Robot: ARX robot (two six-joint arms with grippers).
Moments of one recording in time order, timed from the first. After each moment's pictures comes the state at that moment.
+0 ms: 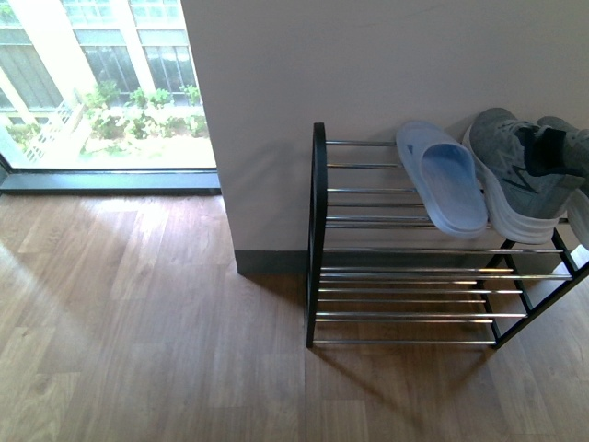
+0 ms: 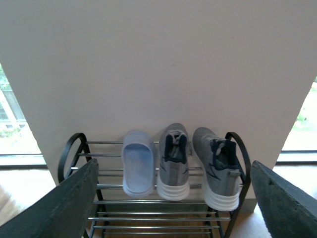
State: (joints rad) left arm -0.24 0.85 0.33 0.10 -0.60 0.08; right arm 0.00 0.01 0.02 0.00 0.00 0.00
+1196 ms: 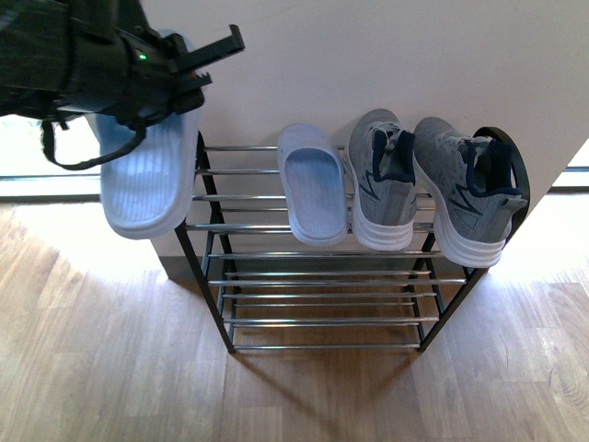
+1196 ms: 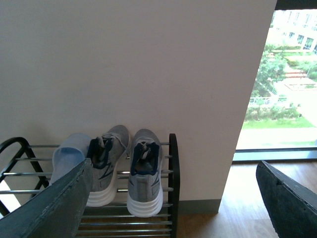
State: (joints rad) left arm -0.31 2.13 1.13 0.45 -0.09 -0.52; right arm 0.00 0.00 0.02 0.00 0.00 0.00
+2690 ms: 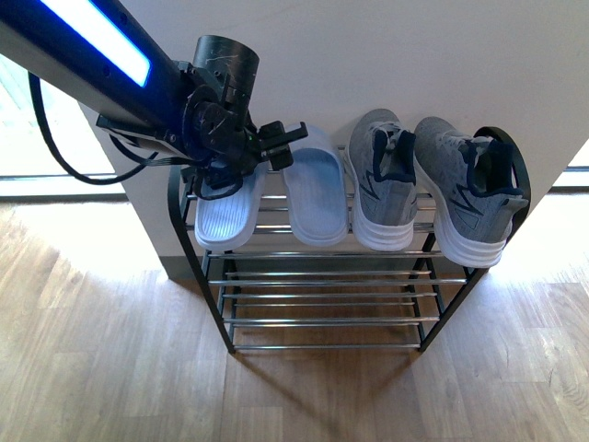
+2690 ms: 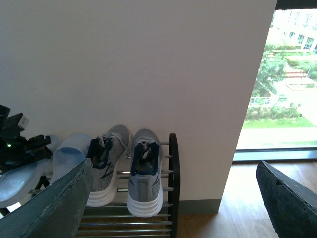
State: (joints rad) left arm -0.34 2.68 1.73 0.20 -0.03 -0.52; right arm 0.00 0.00 0.02 0.00 0.00 0.00
